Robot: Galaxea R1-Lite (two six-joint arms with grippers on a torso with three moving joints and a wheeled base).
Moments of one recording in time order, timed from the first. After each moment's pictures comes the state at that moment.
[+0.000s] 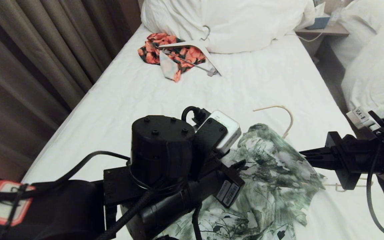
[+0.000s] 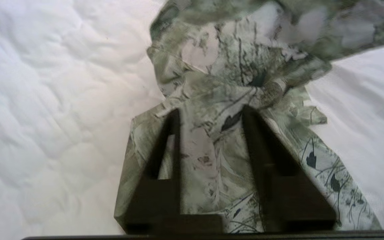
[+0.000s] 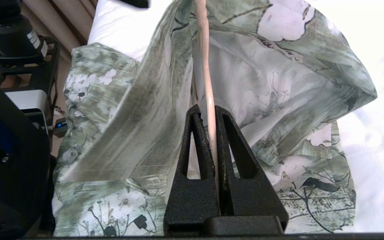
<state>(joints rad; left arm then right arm) -1.05 1.69 -0.89 -0.54 0.28 0.17 0.05 1.61 -0.81 -0.31 1.18 -0.61</state>
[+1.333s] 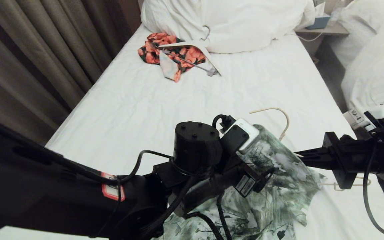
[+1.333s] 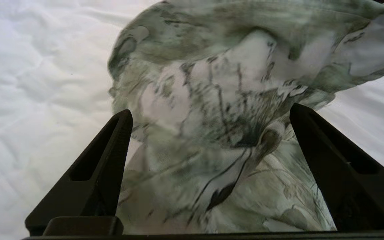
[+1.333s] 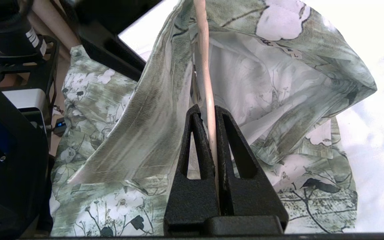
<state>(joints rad) -0.98 1.91 -0.98 -0.75 0.09 0.26 0.06 1.63 -0.82 -0.32 1.18 -0.62</state>
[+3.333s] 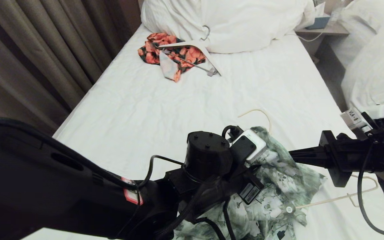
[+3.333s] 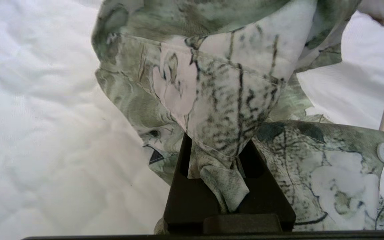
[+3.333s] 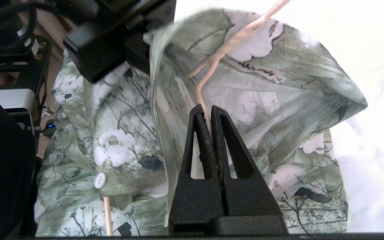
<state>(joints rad) -0.99 1.96 -0.99 -0.76 0.11 0.26 0.07 1.65 -0.81 -0.38 1.18 -0.63</state>
